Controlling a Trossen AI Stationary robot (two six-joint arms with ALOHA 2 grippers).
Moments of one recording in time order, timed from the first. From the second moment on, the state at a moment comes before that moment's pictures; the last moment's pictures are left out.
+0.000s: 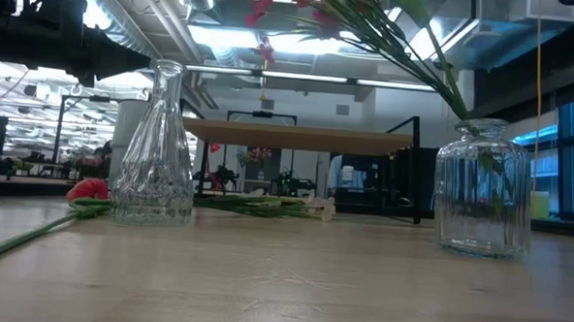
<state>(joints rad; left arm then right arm) -0.03 0.00 0.01 0.12 -0.55 0.04 0.86 1.26 0.78 -0.53 0.50 1.29</state>
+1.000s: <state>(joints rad) -0.03 0.00 0.01 0.12 -0.55 0.04 0.74 1.38 0.78 -0.41 0.61 0.91</state>
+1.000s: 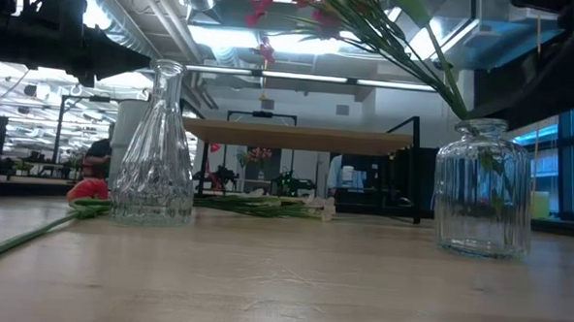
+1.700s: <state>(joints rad) -0.03 0.00 0.01 0.12 -0.55 0.04 0.61 1.46 0.78 -0.28 0.54 0.78</state>
